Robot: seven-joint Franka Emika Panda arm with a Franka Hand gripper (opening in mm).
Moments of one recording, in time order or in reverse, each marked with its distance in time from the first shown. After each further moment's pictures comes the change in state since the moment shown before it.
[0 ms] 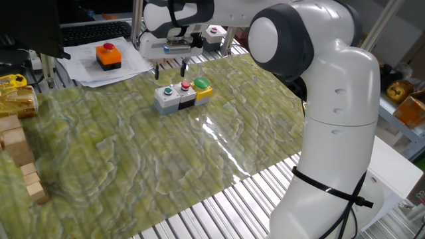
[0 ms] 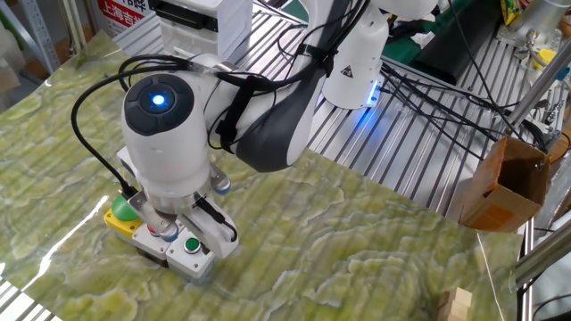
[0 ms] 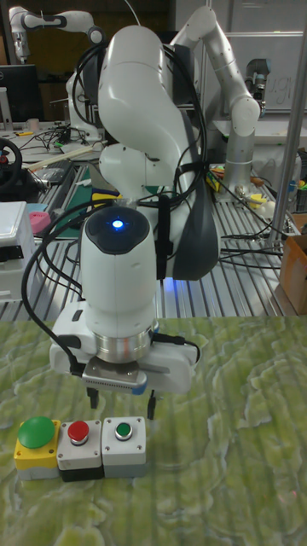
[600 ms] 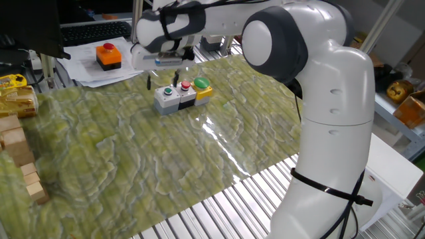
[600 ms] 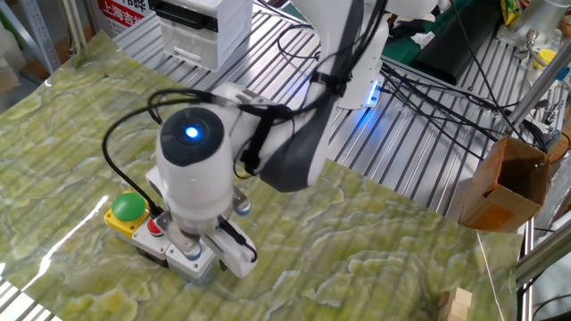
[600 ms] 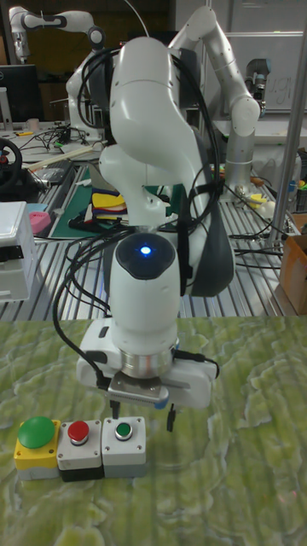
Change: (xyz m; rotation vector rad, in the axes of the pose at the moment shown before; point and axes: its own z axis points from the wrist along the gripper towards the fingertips) arm 0.011 0.033 0.040 -0.009 -0.009 0.035
